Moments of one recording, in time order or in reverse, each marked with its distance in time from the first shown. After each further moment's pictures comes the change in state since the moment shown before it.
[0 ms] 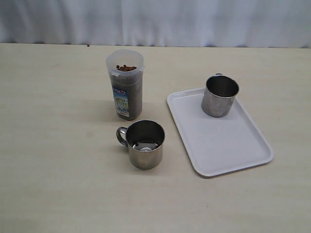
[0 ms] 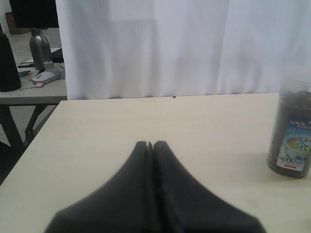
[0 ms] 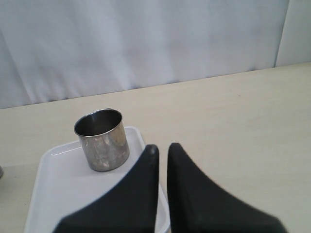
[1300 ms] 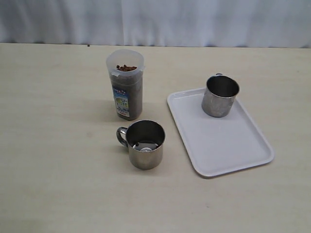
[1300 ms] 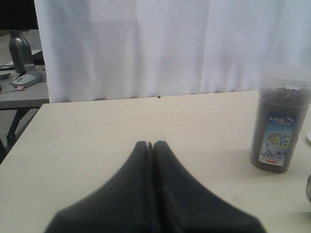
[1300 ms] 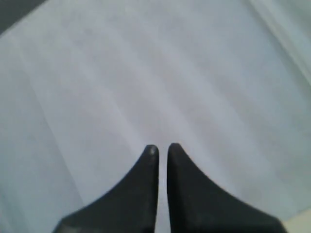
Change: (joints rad) left arm -0.064 0.000 0.000 0.000 0.000 0.000; right arm 0.000 0.000 -0.002 0.353 -0.602 0.123
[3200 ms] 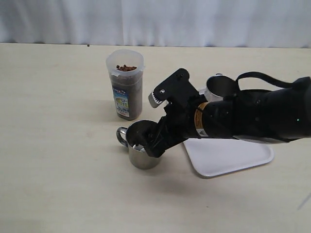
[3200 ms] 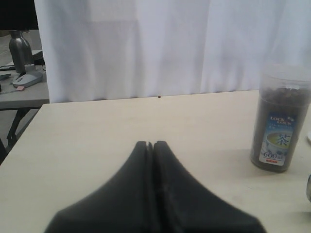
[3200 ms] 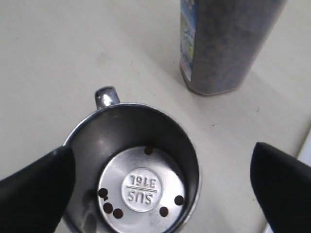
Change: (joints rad) left arm 0.000 0.000 0.000 0.000 0.000 0.000; right arm 0.643 1.733 -0.757 -1.175 0.116 0.402
